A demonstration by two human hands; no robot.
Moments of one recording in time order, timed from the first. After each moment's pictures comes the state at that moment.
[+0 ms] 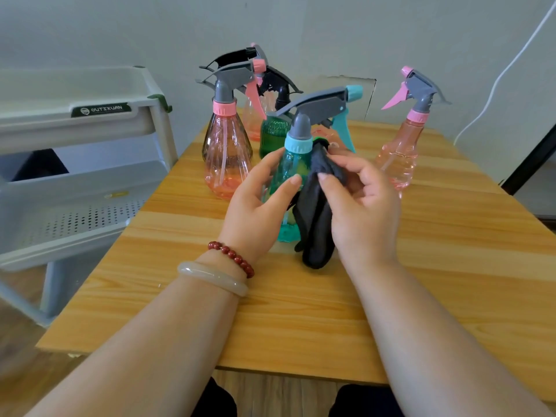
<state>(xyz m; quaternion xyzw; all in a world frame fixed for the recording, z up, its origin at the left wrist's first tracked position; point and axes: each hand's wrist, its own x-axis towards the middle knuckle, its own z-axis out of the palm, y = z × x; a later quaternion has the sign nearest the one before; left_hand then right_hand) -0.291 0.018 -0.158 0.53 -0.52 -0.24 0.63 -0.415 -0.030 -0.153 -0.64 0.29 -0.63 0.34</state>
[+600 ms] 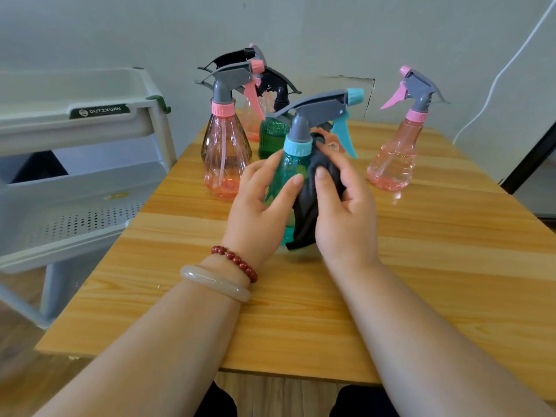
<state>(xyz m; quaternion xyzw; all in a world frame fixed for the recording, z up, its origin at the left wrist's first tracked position) -0.296 0.016 -0.161 0.56 -0.52 -0.19 0.62 -0.403 -0.023 -0.155 -0.68 0.29 -0.59 0.34</state>
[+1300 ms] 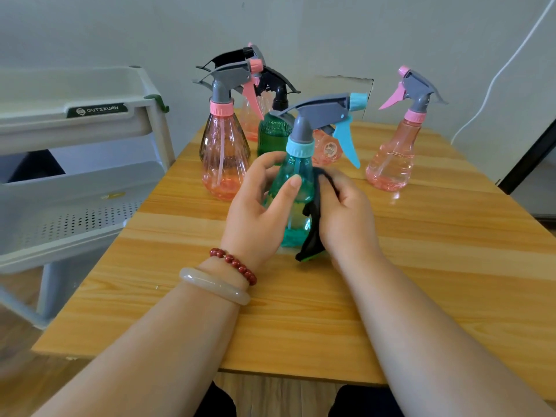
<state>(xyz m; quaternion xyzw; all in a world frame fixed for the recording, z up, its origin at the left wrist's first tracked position) -0.298 0.021 -0.160 0.52 -0.51 -0.22 0.65 -0.407 -0.033 -0.155 -0.67 0.40 -0.50 0.37</state>
